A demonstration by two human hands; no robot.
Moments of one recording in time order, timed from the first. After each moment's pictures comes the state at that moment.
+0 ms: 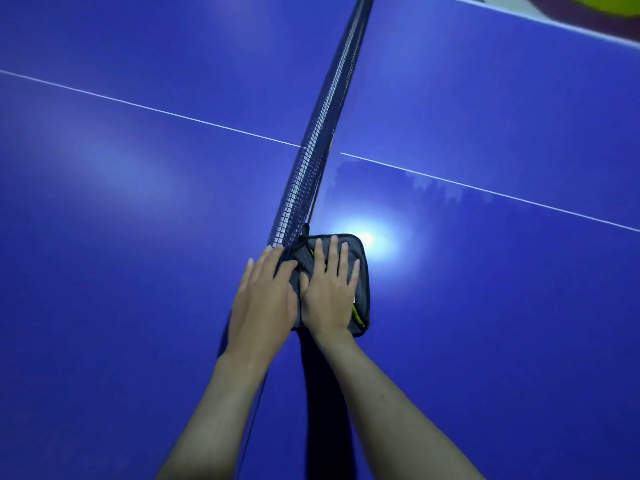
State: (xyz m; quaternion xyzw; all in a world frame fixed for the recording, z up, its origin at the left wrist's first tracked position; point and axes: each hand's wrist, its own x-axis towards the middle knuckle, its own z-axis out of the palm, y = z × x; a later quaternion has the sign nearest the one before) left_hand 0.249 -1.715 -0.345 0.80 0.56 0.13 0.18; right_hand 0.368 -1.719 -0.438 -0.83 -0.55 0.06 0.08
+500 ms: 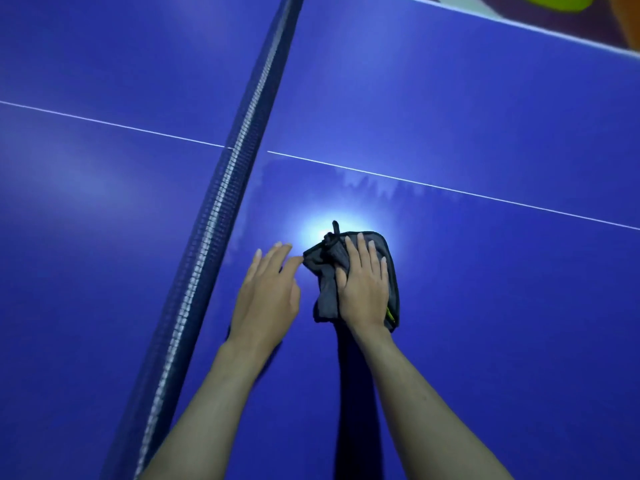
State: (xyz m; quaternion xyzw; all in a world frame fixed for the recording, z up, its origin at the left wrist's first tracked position) left_hand 0.373 -1.726 -0.361 0.85 0.48 0.14 0.18; right_hand 0.556 -1.768 -0.438 -0.84 -0.52 0.06 0.14
